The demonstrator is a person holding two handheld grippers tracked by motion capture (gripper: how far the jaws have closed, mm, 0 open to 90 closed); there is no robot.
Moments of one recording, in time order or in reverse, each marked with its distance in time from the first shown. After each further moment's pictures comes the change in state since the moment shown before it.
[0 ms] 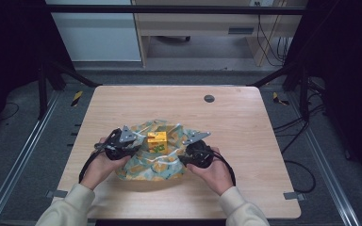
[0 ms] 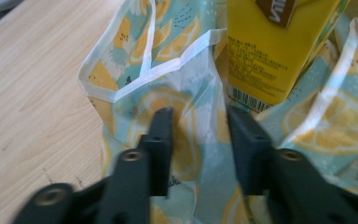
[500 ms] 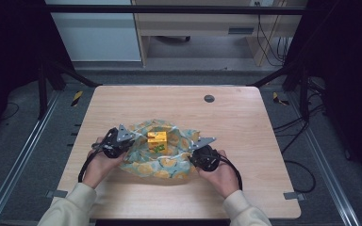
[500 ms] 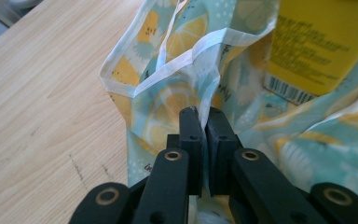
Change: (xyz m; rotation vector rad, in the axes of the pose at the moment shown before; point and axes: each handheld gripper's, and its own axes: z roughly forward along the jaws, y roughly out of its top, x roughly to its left) left arm 0.012 -0.011 0.005 0.006 0.072 -0.020; right arm -0.010 -0.023 -0.004 0.024 -0.038 -0.050
